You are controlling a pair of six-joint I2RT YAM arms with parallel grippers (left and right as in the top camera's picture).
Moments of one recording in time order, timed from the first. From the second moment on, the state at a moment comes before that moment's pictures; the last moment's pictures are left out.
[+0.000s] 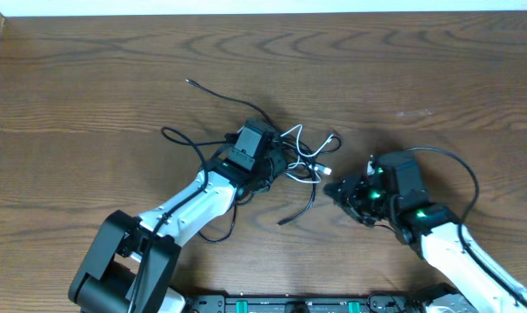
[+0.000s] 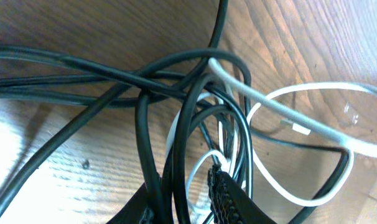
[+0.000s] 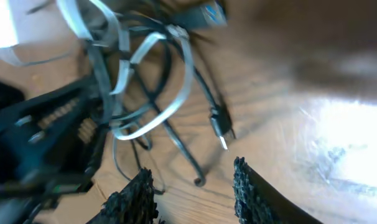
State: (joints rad) left arm -0.54 1.62 0.82 -0.15 0.18 -1.18; right arm 0.36 1.21 0.47 -0.19 -0.49 1.15
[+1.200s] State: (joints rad) left arm -0.55 1.62 0.82 -0.20 0.18 -1.18; right arm 0.40 1.44 0.47 0.13 -0.31 1.44
